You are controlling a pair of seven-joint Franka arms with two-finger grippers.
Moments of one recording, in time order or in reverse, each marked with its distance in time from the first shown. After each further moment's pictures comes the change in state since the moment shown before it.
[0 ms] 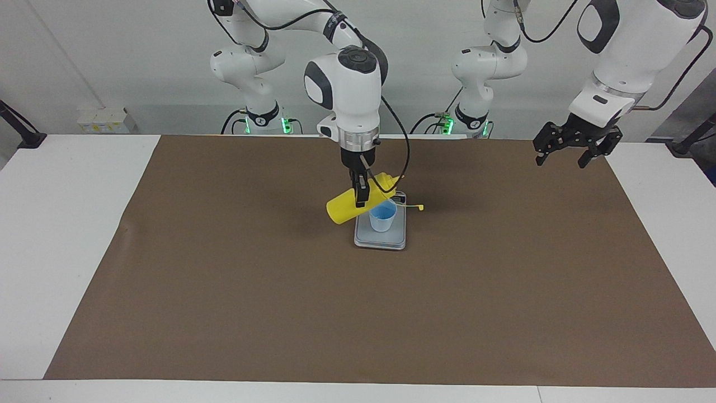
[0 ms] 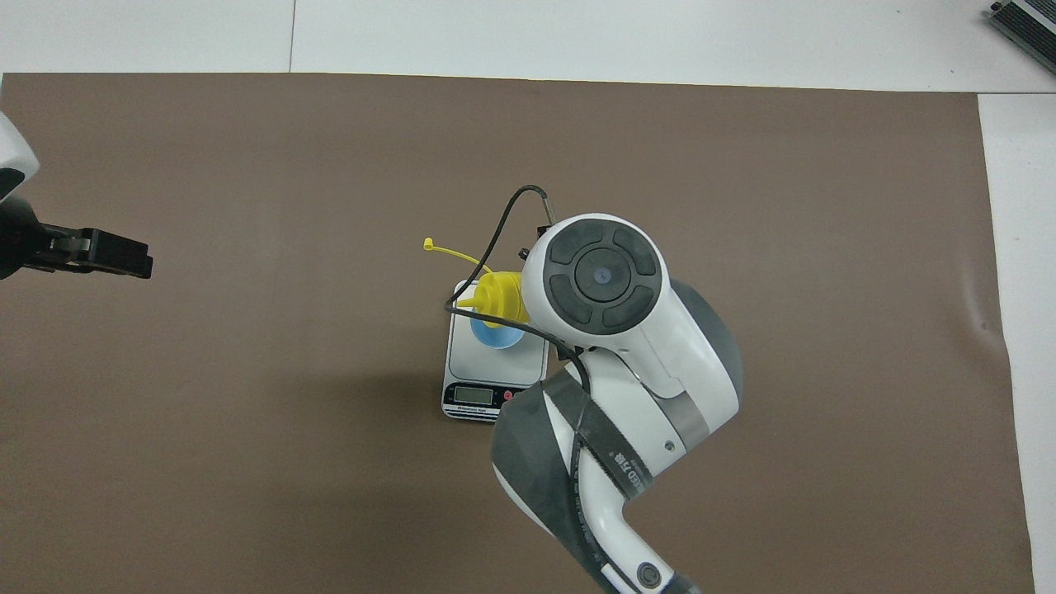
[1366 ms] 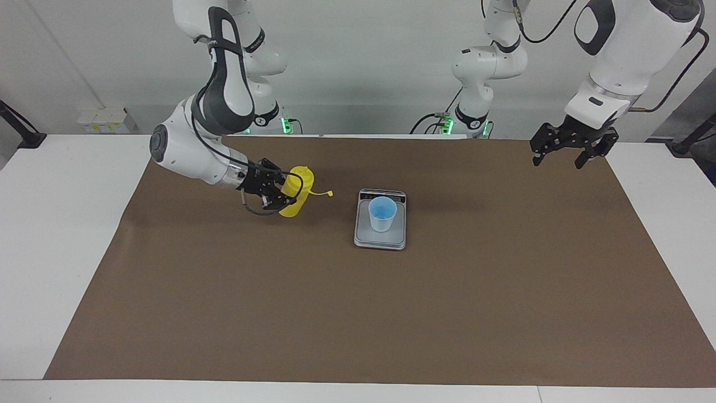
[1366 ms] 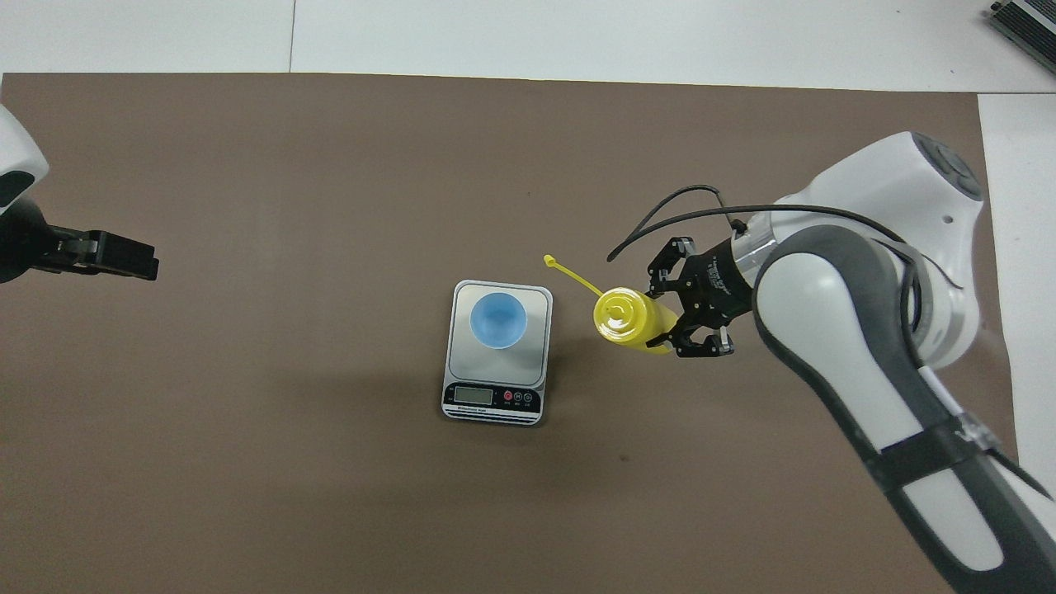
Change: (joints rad) left arm -0.002 0.000 -0.005 -0.009 0.000 0.000 0.000; right arm -0.566 -0.112 -0.005 -0.365 0.742 -0.185 -0.930
